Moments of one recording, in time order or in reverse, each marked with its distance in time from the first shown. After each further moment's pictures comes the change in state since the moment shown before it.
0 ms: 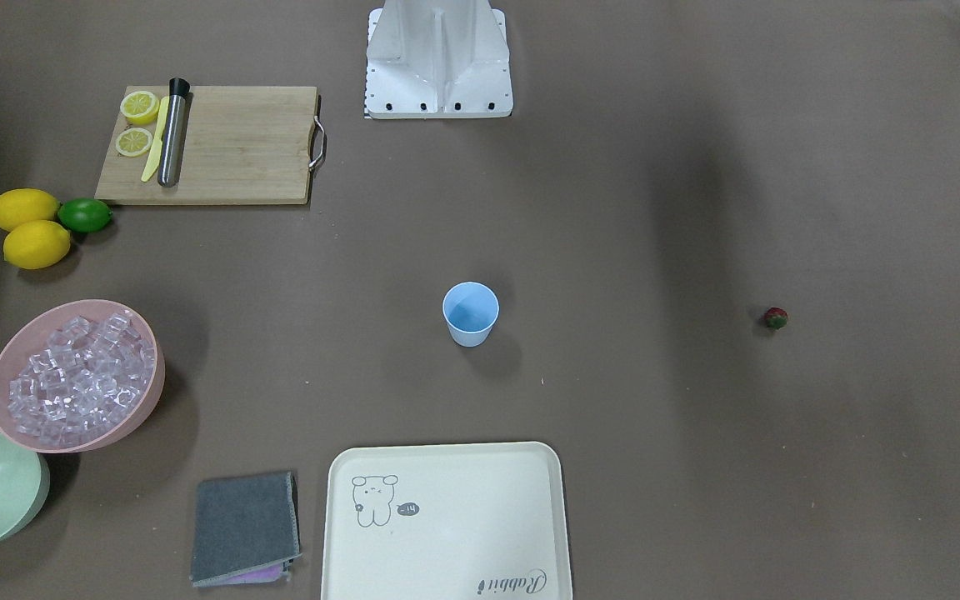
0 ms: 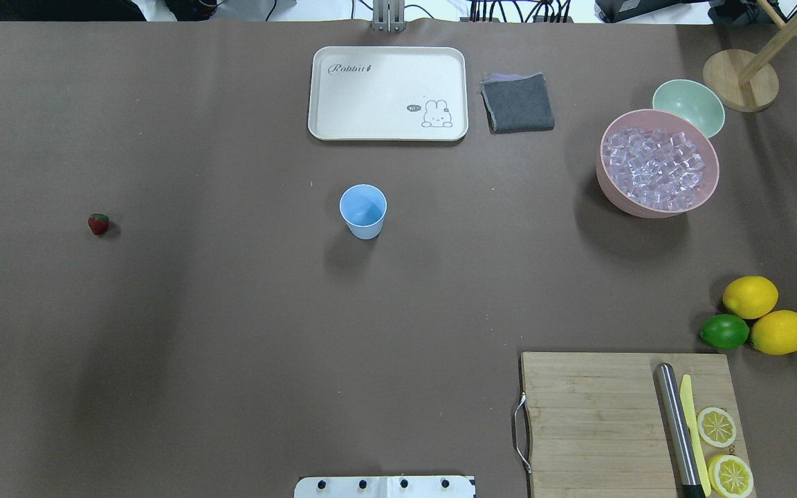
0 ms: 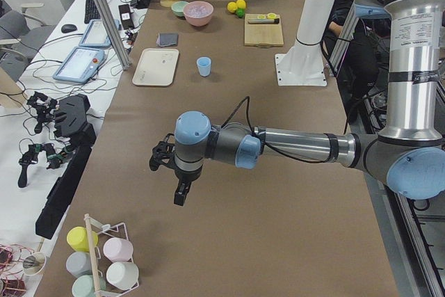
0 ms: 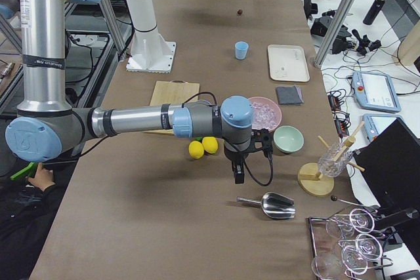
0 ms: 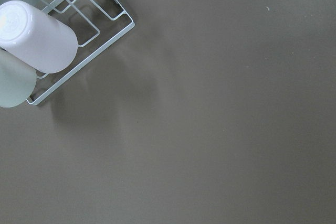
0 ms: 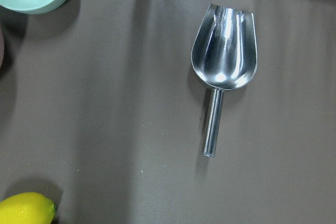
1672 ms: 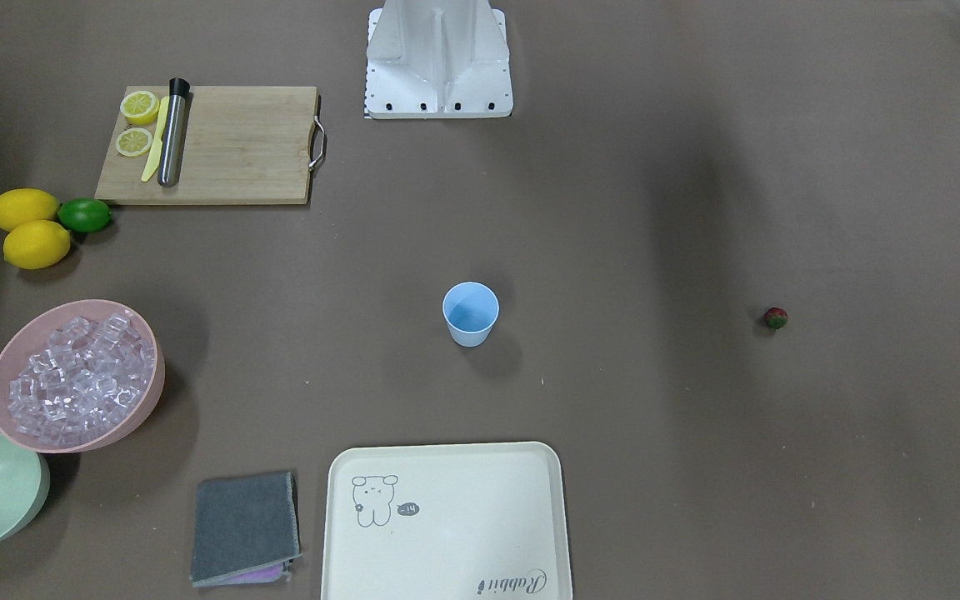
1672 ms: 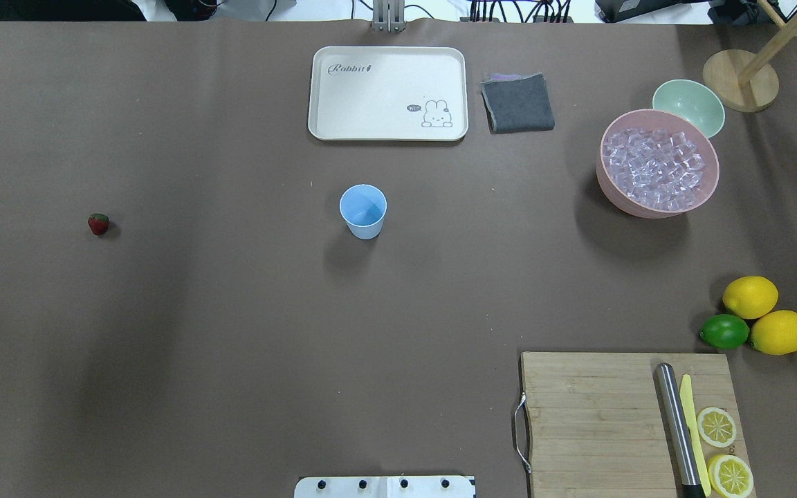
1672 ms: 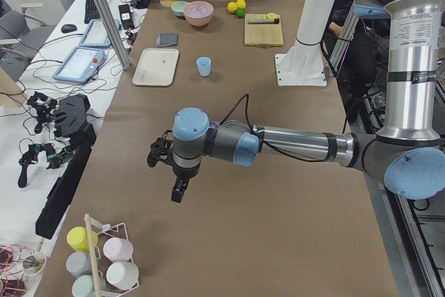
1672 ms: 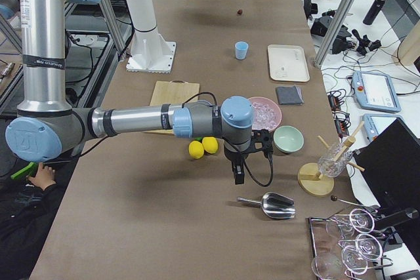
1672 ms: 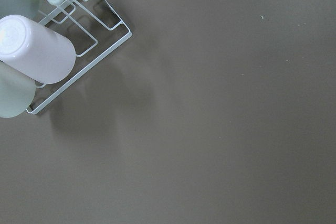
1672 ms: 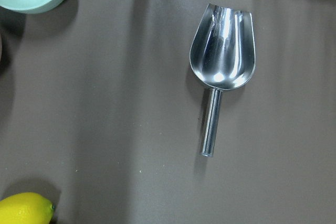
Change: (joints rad) left arm 0.000 -0.010 -0.005 0.000 0.000 -0.002; right arm 0.001 0.001 -0.002 -0.001 -0.003 -0.003
